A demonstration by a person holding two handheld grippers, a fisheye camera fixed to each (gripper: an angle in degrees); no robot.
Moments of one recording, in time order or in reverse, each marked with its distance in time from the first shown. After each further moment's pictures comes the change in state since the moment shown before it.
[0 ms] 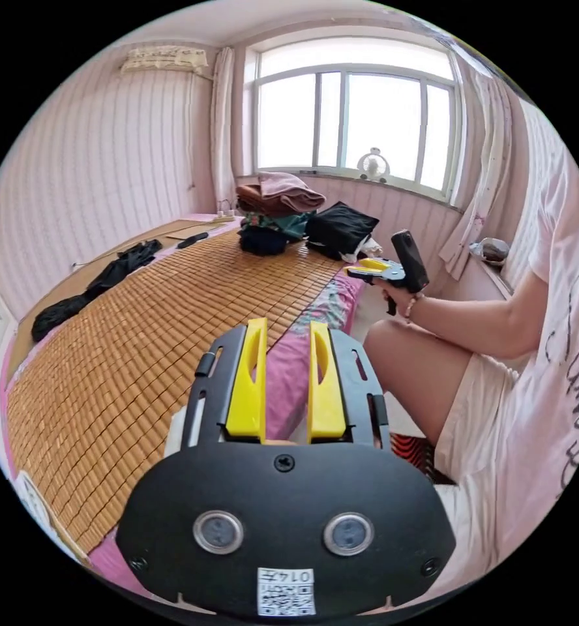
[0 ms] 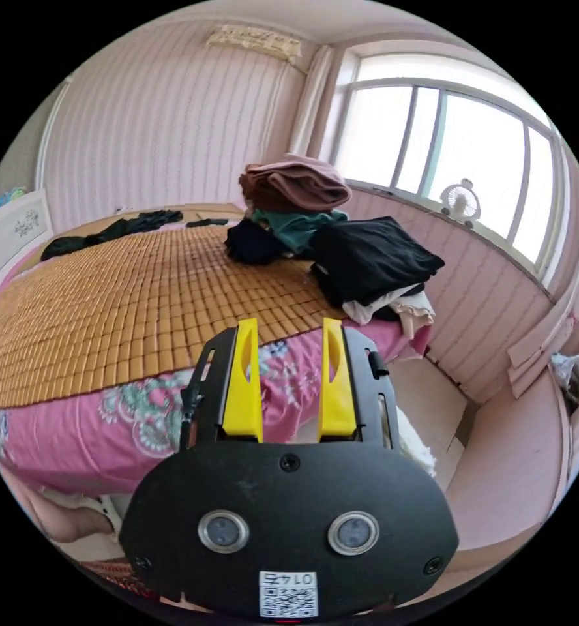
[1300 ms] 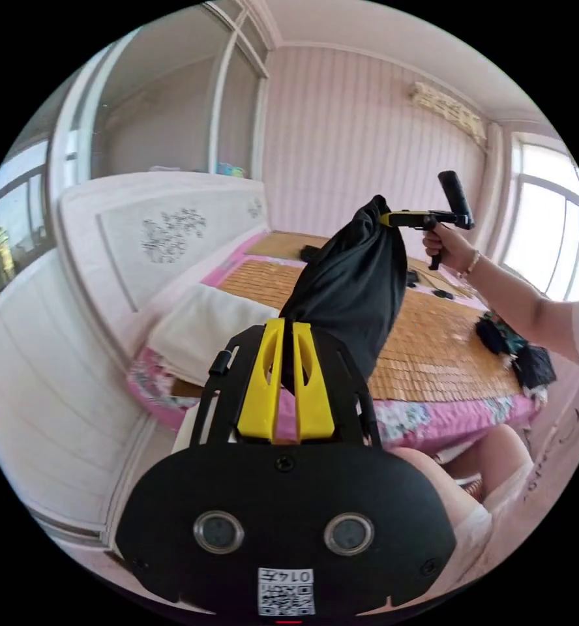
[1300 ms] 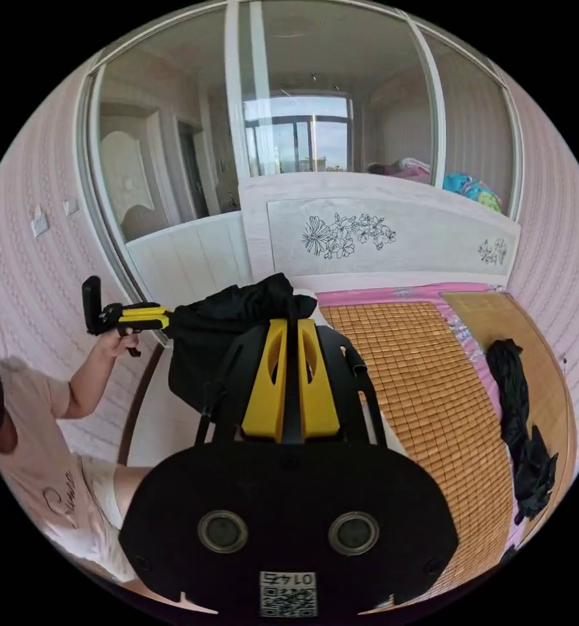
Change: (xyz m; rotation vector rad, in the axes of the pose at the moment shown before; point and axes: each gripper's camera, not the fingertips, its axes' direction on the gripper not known) left arm -0.269 0.282 -0.637 0.118 -0.930 -0.801; right arm -0.804 -0.257 -0.211 -0.030 -1.595 -1.246
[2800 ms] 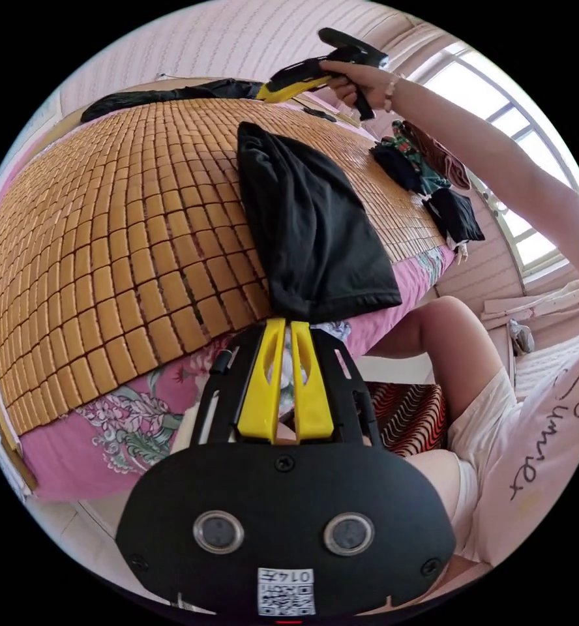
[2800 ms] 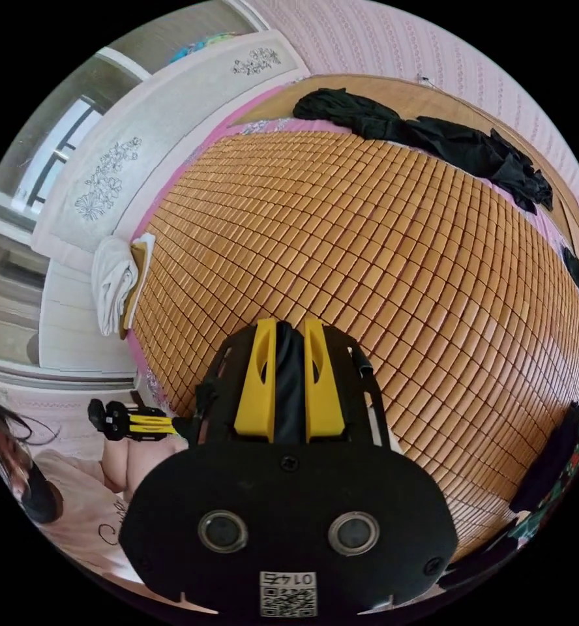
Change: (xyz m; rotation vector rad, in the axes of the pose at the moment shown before) left arm 0.290 0.121 0.378 -0.710 0.651 0.404; right arm 0.299 0.295 -0.004 -0.348 0.202 0.834
